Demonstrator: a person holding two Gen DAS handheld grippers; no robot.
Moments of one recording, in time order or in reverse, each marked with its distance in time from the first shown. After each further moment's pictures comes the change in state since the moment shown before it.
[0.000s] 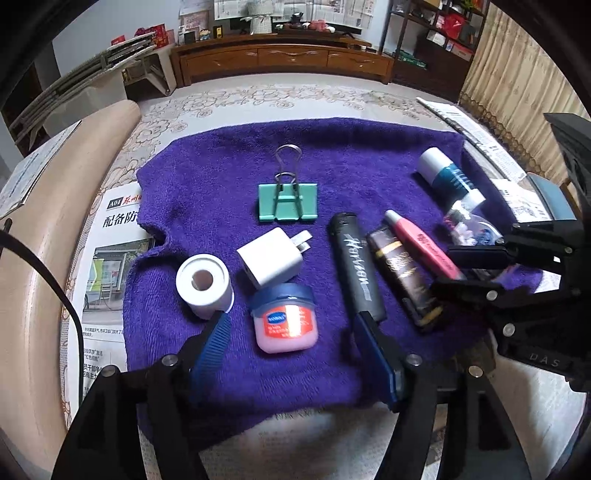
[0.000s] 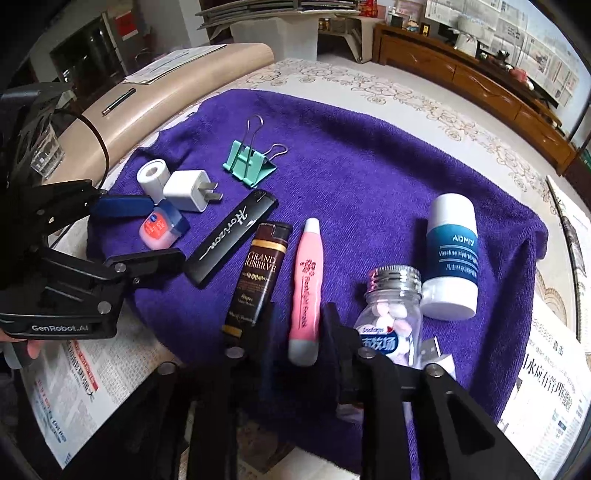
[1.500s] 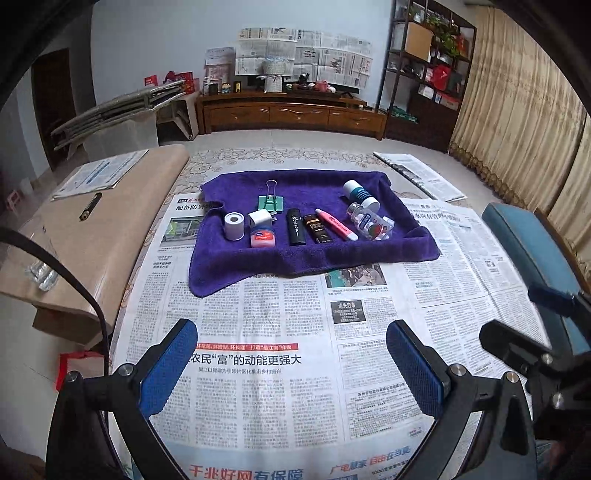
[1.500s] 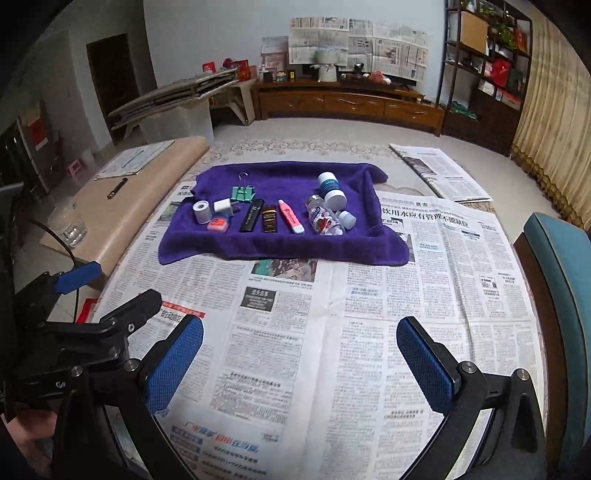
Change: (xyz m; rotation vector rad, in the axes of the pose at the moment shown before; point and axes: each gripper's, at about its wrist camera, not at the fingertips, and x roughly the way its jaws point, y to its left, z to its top) left arm -0.188 -0.038 -0.136 -0.064 -0.237 0.012; right arm -0.199 0.120 -0.158 0.419 -0.271 -0.273
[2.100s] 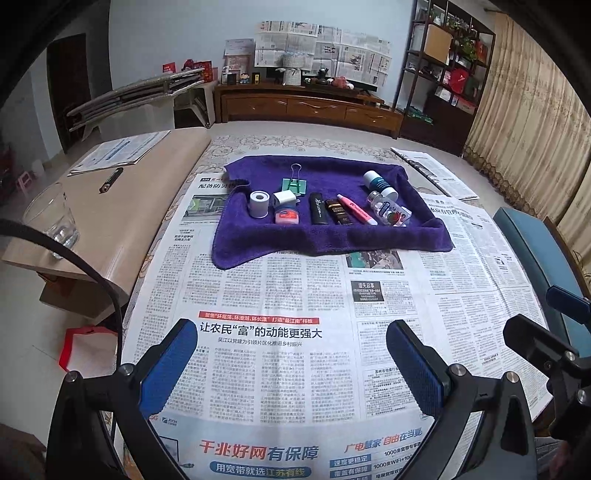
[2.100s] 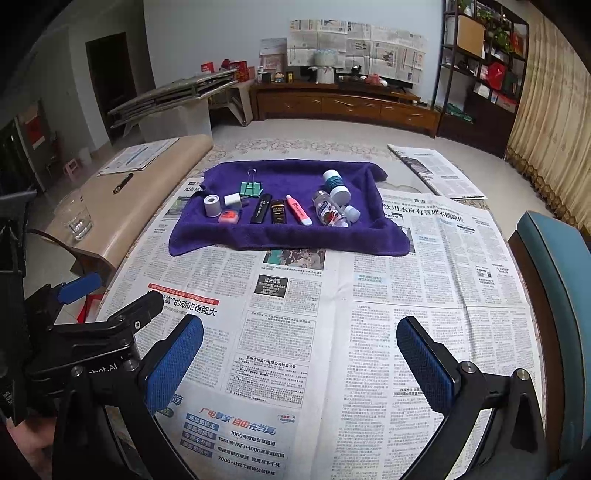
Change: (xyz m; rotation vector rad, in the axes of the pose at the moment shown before) left arm -0.005 0.019 -0.022 -0.054 0.029 0.041; right arm -0.019 0.020 -0.014 0.001 -0.006 -0.024
